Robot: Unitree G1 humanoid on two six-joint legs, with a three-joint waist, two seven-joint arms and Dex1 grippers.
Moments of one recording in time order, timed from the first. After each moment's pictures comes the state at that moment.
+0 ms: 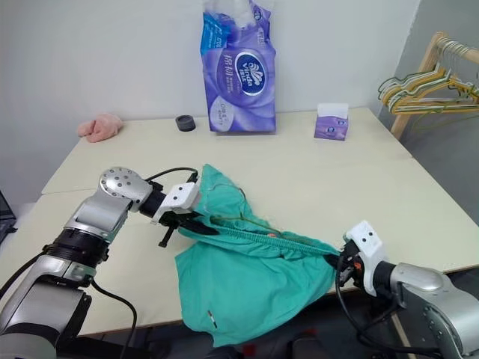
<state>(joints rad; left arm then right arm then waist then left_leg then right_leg) -0.73 0.74 -0.32 0.42 -0.09 0.00 -1.60 0.10 -0.74 -0.13 -0.70 0.57 1.01 0.56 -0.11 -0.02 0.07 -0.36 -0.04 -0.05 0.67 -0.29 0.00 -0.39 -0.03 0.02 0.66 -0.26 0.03</state>
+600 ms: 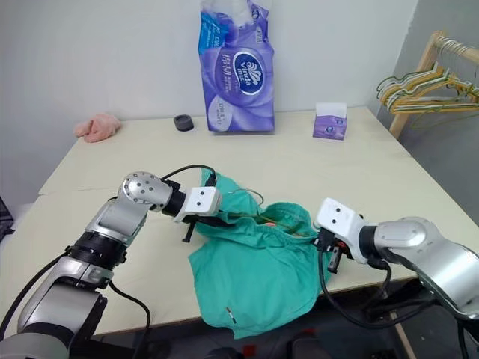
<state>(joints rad) -0.70 0.64 -0.34 0.35 0.05 -0.05 -1.37 -0.40 -0.97 0.24 -0.71 0.50 1.04 0.70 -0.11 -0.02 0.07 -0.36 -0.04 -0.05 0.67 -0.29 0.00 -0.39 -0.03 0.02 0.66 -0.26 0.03</state>
